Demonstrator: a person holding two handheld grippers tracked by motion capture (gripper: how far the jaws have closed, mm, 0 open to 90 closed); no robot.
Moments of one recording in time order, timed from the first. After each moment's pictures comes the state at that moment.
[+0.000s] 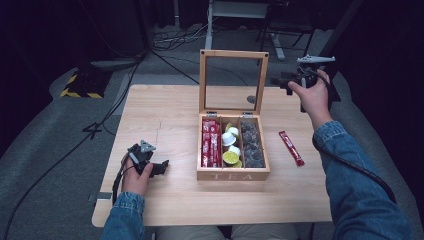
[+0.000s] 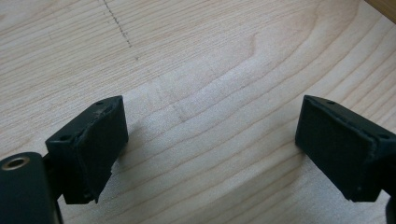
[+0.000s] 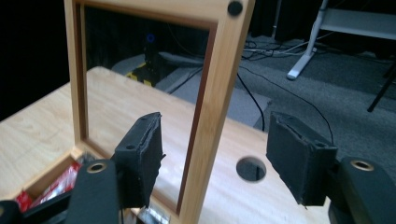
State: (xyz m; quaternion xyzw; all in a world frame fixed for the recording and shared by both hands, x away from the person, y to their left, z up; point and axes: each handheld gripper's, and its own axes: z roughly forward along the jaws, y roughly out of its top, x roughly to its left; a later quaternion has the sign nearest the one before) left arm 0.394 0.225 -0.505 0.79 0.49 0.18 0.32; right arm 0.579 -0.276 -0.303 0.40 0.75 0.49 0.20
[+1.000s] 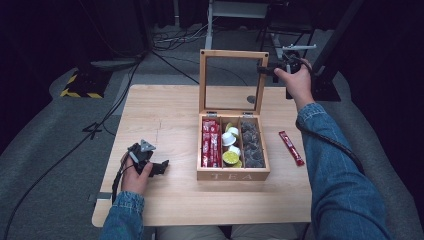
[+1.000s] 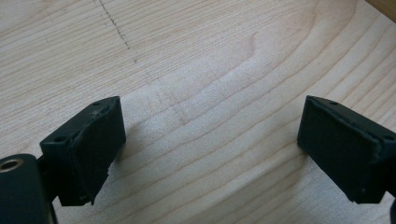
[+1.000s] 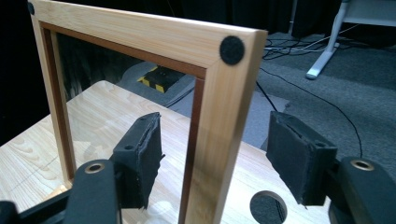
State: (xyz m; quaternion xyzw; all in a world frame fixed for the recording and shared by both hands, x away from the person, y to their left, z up) left arm 0.397 0.228 -0.505 0.80 0.47 0.18 0.32; right arm 0.640 -0.248 -0.312 0.40 0.75 0.50 0.16
